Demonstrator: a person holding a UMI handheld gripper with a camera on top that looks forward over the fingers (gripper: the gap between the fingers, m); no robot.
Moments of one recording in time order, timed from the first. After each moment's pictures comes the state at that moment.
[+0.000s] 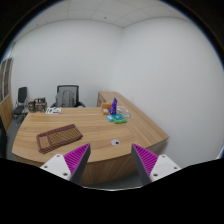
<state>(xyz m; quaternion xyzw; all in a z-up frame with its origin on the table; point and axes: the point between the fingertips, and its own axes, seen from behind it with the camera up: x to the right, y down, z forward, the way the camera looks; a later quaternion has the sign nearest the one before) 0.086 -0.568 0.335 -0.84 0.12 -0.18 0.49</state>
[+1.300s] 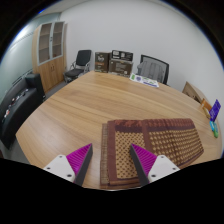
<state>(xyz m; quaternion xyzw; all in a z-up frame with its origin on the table) -0.314 -0.249 -0.005 -0.90 -0.17 0.03 0.39</state>
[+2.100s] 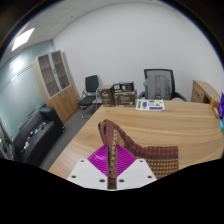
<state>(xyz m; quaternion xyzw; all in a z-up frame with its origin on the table) -0.337 -0.194 0.142 -0.87 -0.12 0.19 0.44</state>
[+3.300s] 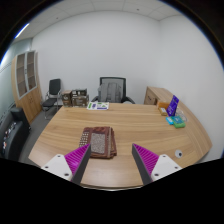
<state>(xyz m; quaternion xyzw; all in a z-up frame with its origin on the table) -0.132 -0.344 0.224 -0.88 -0.01 -0.01 0.47</state>
